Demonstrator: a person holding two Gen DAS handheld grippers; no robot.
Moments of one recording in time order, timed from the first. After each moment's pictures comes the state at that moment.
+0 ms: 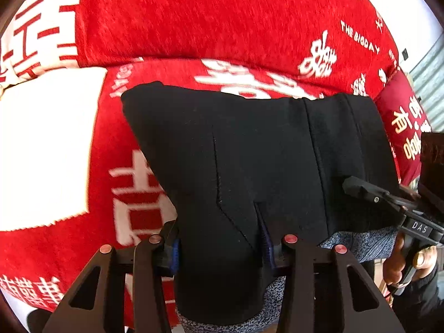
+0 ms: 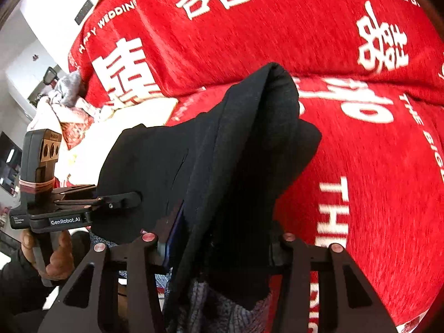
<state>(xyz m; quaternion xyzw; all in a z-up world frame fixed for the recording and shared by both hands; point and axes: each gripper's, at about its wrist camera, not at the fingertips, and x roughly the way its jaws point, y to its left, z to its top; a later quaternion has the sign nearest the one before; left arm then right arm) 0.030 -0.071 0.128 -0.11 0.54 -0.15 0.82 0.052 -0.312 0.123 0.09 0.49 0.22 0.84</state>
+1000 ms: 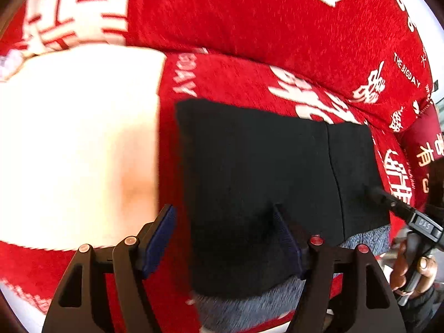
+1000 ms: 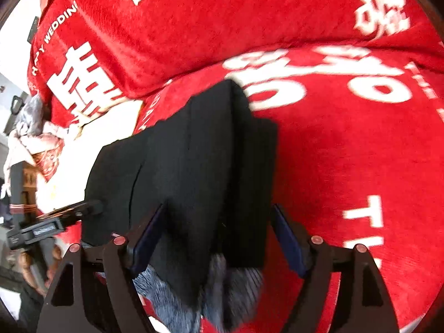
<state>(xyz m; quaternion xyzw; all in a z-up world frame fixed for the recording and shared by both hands) 0.074 0.015 0.094 -0.14 0.56 -0.07 0.81 0.119 -0.303 0.082 0.11 0.54 0.13 0.82</state>
